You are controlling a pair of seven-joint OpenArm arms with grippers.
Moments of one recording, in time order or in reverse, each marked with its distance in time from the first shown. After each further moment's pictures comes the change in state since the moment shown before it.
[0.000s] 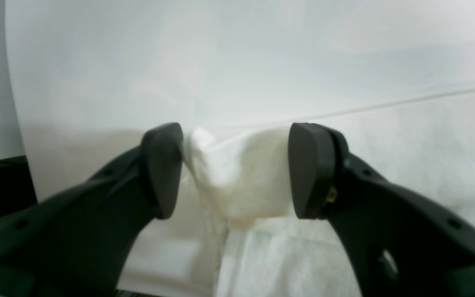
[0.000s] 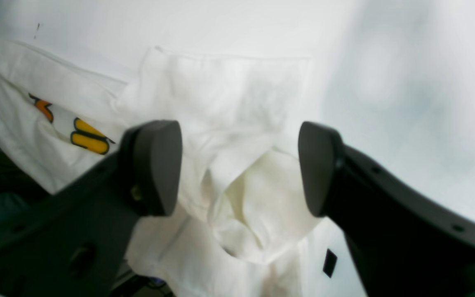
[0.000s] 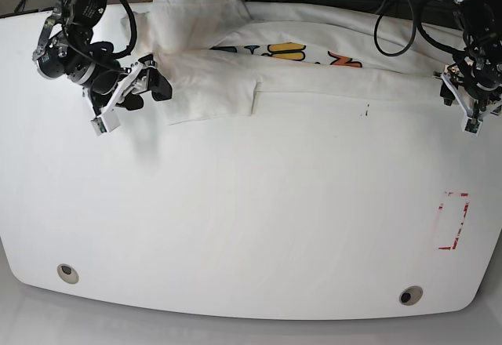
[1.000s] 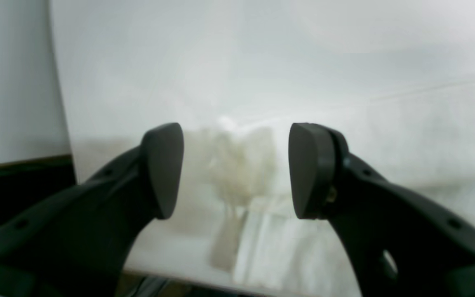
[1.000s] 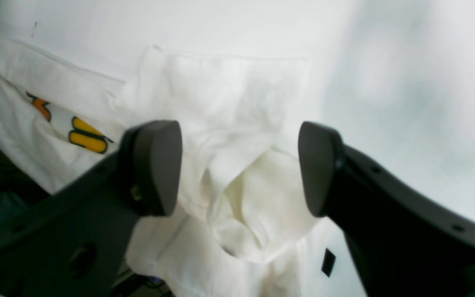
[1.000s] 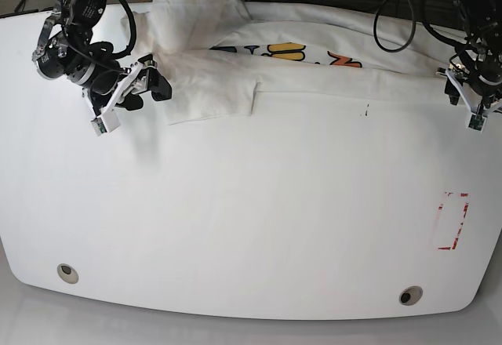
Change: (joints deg) left arm 2.8 0.3 -0.3 6.4 0.4 0.0 -1.1; right arm 0.0 0.2 -0.1 0.0 -0.2 0.0 0.0
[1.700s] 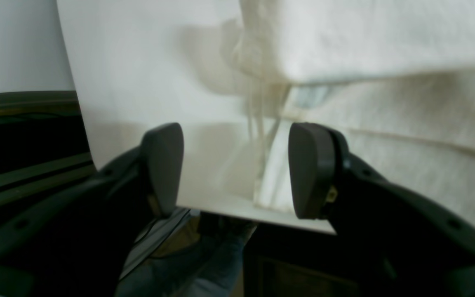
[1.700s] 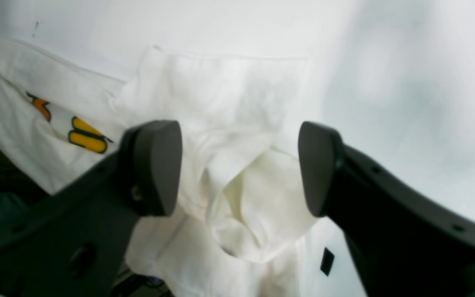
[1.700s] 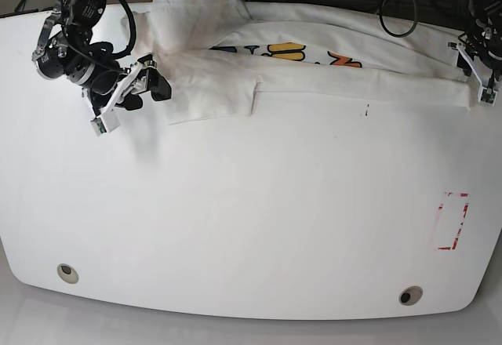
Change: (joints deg) left arm 5.7 0.0 -6.4 0.3 2.9 0.1 0.1; right arm 0.0 0.1 0.0 0.0 0.0 0.0 0.0
